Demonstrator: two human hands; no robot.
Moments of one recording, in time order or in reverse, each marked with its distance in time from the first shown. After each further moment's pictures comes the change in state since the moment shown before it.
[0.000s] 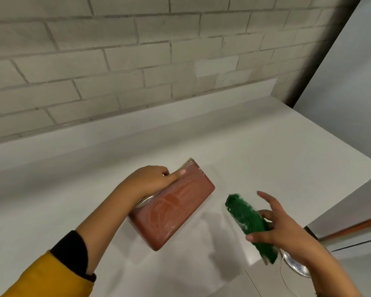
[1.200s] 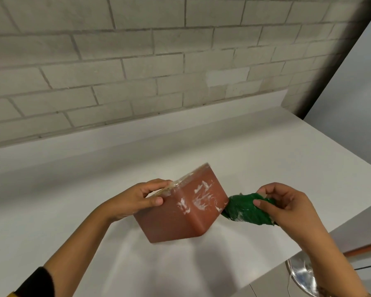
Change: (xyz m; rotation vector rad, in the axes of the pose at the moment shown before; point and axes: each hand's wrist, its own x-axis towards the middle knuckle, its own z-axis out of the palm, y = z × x) left_hand -0.048 -0.051 -0.003 -0.726 -0.199 0.405; right_hand 0.001 -0.059 0.008 0.046 0.265 -0.441
